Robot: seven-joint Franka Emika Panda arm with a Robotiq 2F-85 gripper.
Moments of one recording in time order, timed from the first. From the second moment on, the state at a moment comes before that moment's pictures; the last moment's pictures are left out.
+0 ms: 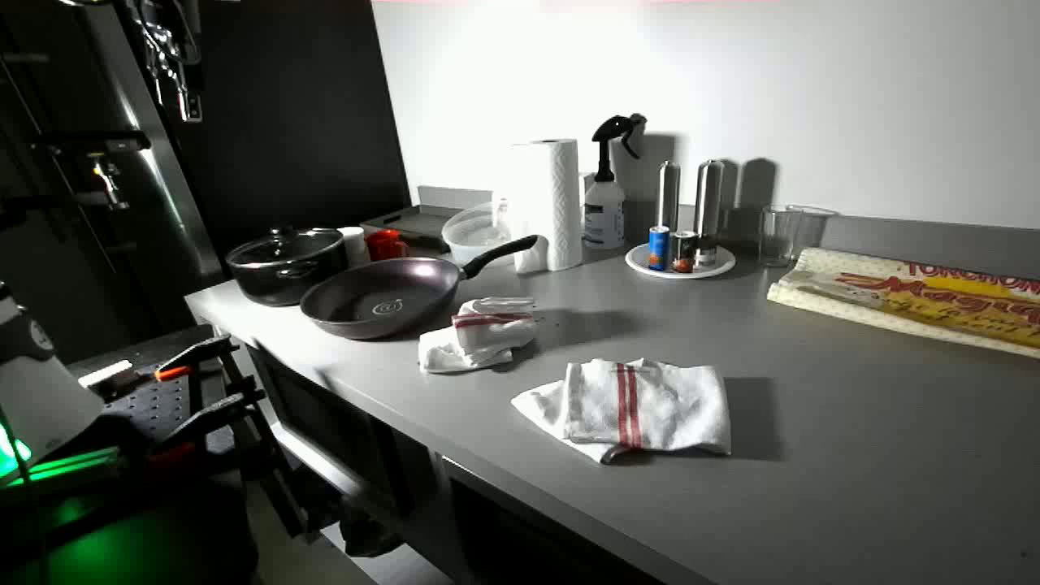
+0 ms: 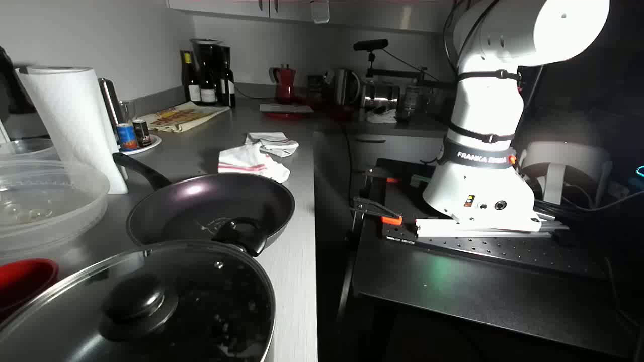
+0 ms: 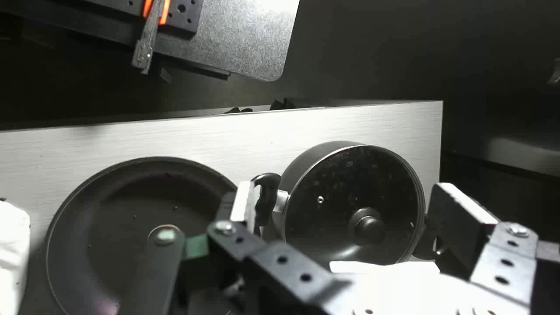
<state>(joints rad) 0.30 -0.60 0.16 -2.51 0.37 1.80 0.08</state>
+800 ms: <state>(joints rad) 0.28 -0.60 0.17 -2.51 0.37 1.80 0.08</state>
